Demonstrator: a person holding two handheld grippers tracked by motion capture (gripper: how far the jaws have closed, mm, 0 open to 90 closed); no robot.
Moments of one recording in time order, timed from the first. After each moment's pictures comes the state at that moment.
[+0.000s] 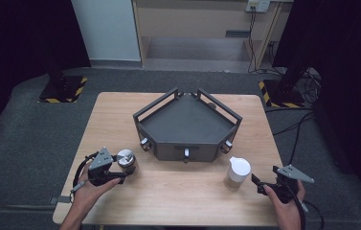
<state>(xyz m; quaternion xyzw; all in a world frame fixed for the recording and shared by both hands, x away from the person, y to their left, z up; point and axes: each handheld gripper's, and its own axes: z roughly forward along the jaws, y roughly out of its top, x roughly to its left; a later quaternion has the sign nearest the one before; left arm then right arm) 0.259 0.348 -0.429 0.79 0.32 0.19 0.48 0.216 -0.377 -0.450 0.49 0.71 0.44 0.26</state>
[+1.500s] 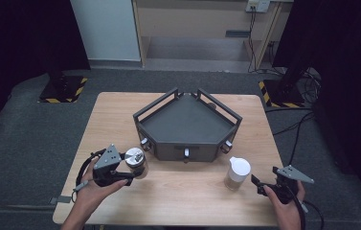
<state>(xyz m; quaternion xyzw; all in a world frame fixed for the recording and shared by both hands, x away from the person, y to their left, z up) 0.245 0.317 -0.375 0.81 0.28 0.19 0.49 0.215 -0.377 -0.451 0.49 0.71 0.44 0.26</state>
